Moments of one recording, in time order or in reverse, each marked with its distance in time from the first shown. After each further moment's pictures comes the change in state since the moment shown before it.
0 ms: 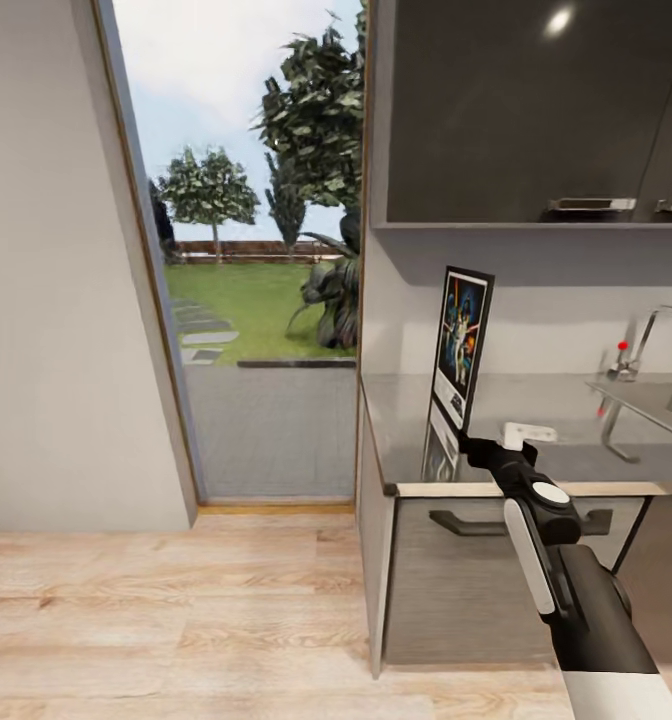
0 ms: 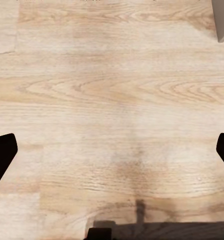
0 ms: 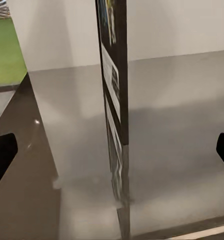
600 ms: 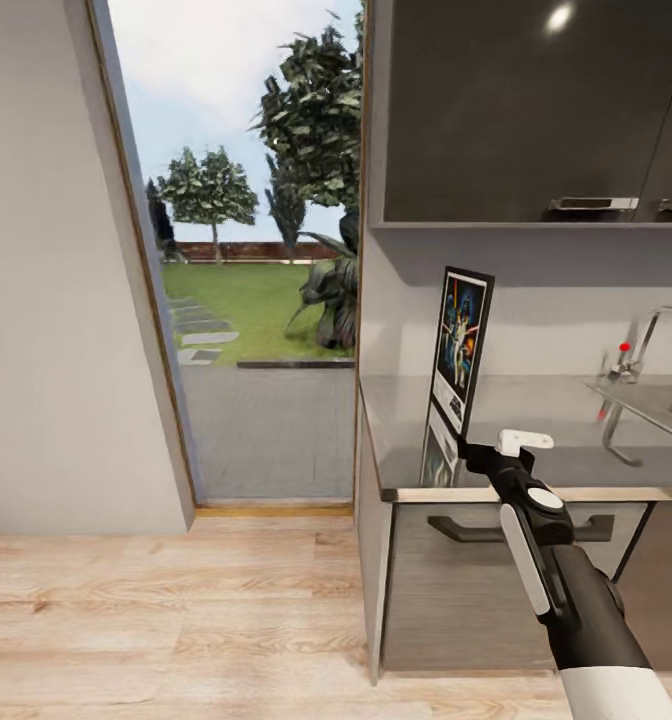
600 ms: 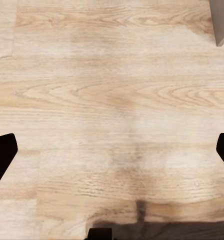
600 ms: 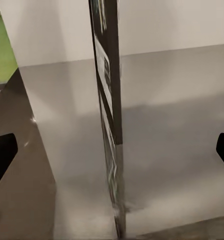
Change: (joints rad) left arm -0.001 0.001 0.000 0.000 -0.001 0.000 0.000; right arm -0.005 -0.003 -0.003 0.083 0.000 -0.068 0.003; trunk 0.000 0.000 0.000
